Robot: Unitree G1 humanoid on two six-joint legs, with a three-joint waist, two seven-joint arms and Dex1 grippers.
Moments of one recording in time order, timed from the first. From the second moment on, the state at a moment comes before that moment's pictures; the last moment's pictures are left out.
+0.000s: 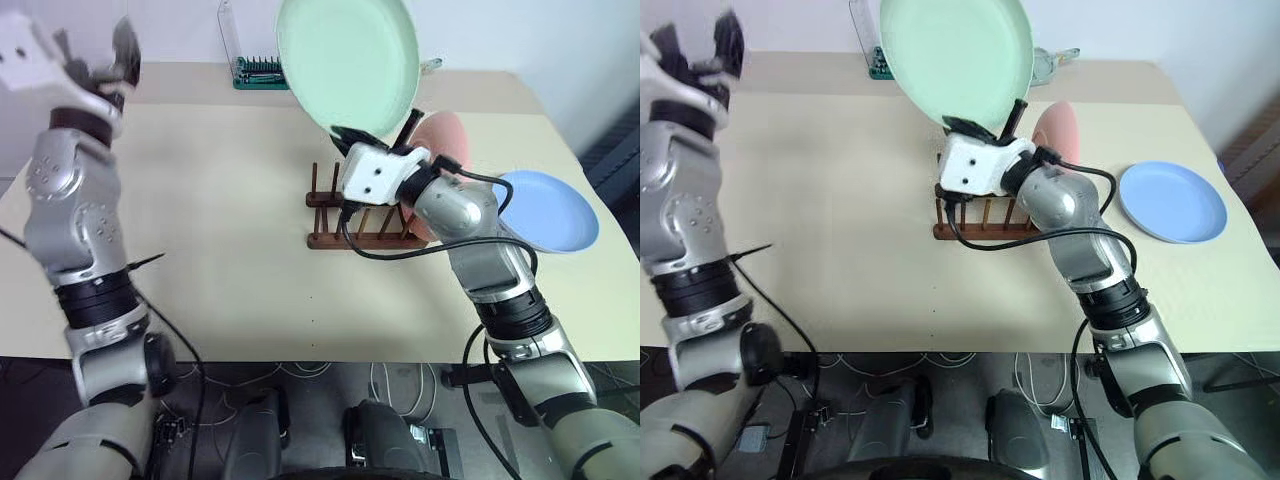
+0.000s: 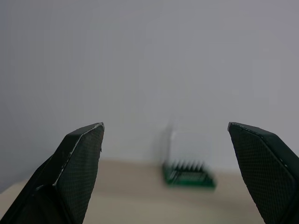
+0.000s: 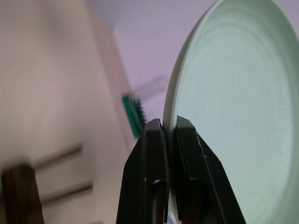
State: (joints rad) left arm -0.67 0.48 0.42 0.03 -0.34 0.39 -0.19; right arm -0.74 -0.38 0.20 -0.18 -0.27 0.07 0.54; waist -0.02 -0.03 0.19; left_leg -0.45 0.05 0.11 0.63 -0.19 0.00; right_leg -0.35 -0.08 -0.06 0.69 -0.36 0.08
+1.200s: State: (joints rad) left arm -0.29 0.52 0.05 -0.22 -0.47 0.38 -0.81; right arm -0.51 -0.27 -0.26 -0.40 0.84 0.80 0.42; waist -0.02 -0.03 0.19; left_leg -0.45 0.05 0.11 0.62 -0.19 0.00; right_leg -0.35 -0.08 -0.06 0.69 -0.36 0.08
